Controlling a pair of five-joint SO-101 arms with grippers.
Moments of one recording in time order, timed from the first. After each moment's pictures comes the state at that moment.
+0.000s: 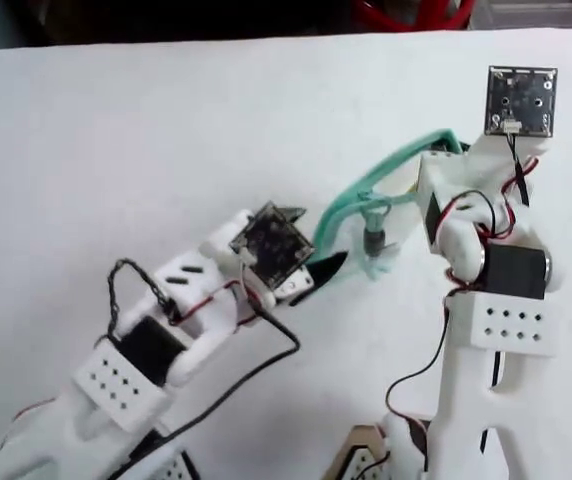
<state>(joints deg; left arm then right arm) 34.9 -55.8 58.6 29.8 -14.3 1.8 -34.0 26.4 56.6 5.8</state>
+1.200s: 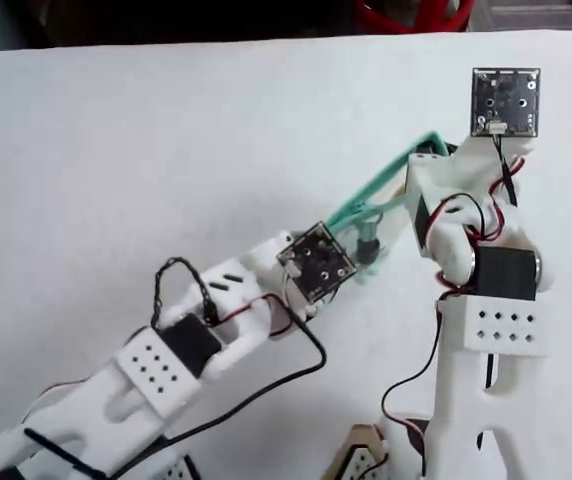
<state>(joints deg) 40.7 -48.8 61.5 24.4 -14.1 1.0 -34.1 26.7 56.6 5.8</state>
